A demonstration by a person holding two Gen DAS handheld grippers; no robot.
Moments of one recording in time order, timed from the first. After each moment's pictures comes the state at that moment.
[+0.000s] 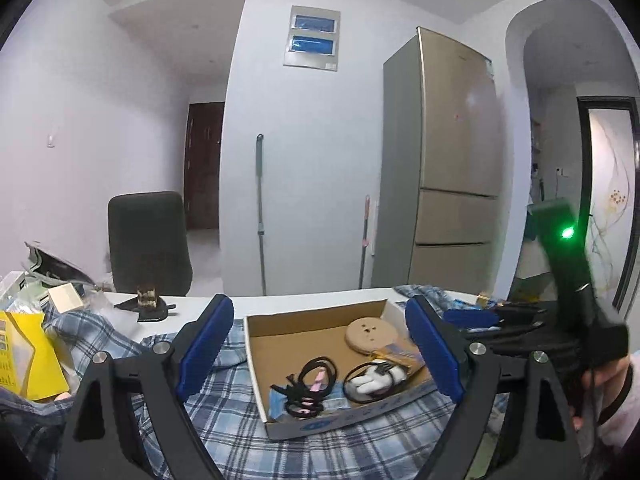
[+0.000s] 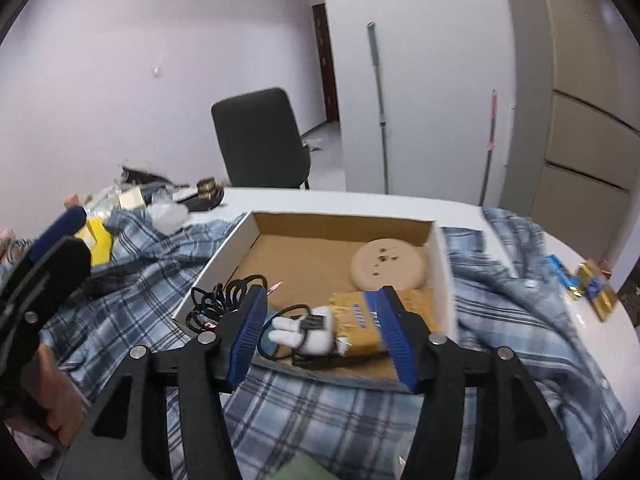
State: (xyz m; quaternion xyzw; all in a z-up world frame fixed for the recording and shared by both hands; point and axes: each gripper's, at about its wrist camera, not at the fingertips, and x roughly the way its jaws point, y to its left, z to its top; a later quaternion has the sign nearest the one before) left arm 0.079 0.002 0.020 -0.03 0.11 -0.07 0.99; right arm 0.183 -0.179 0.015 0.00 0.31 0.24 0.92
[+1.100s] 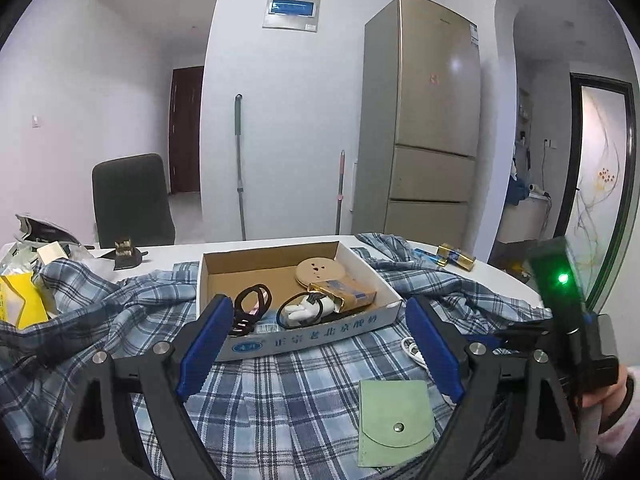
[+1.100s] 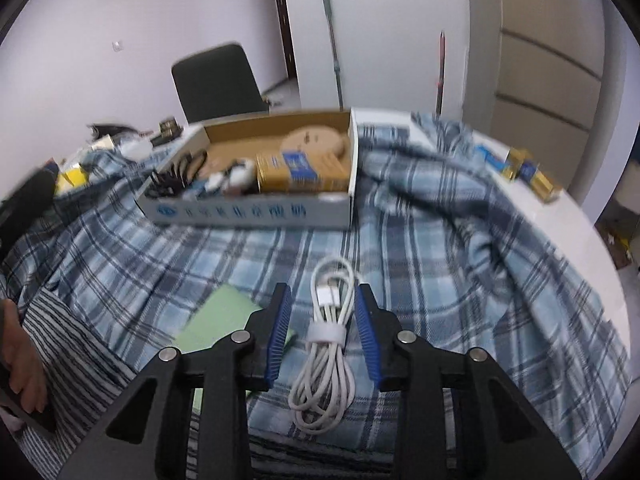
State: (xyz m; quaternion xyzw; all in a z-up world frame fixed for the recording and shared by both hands) left arm 0.039 -0.056 -0.001 -0.02 0.19 -0.10 0.98; right arm 0.120 -0.249 -0.040 -0.01 0.41 0.18 0.89
